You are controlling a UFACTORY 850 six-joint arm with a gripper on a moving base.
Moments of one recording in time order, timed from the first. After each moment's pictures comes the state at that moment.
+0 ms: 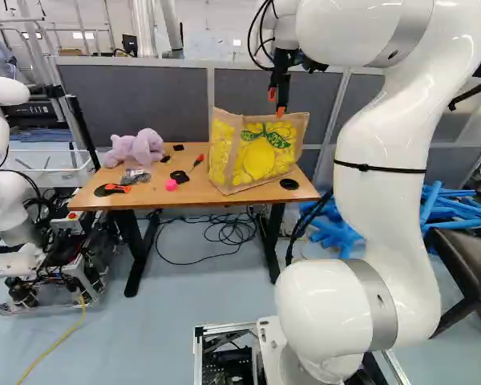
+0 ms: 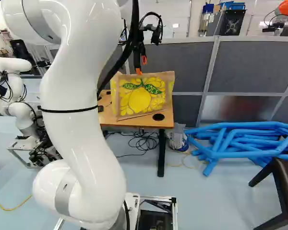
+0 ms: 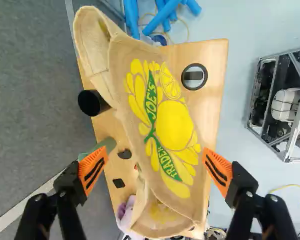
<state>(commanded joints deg) -4.5 -21.2 -100.4 -1.0 -64.6 90.9</state>
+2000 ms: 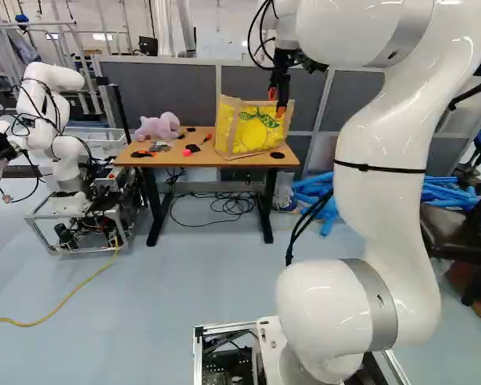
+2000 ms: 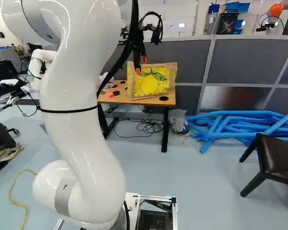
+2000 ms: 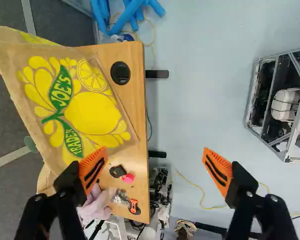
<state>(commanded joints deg) -4.5 -21.2 -100.4 -1.0 -64.6 90.9</state>
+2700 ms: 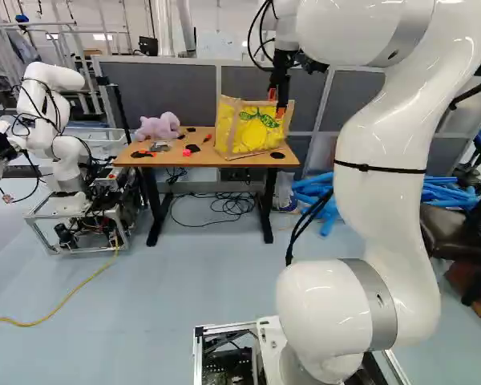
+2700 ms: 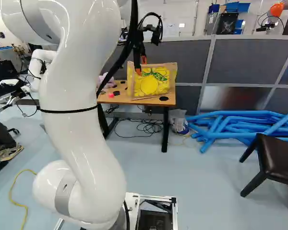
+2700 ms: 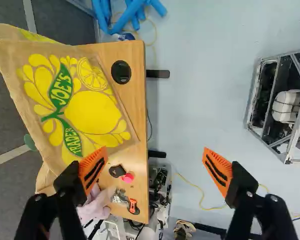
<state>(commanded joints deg) -4.4 -20.8 -99.3 -1.0 -63.2 89.8</state>
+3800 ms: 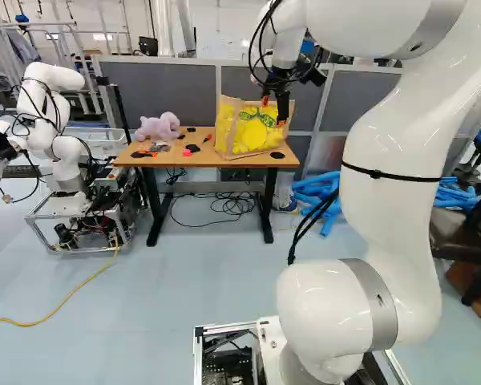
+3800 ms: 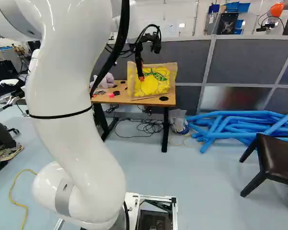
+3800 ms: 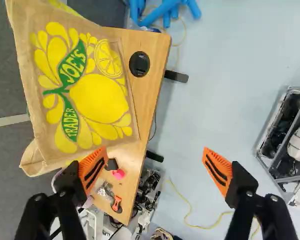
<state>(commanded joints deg) -3.8 -15.2 -85.0 -0.8 -46.1 76.2</state>
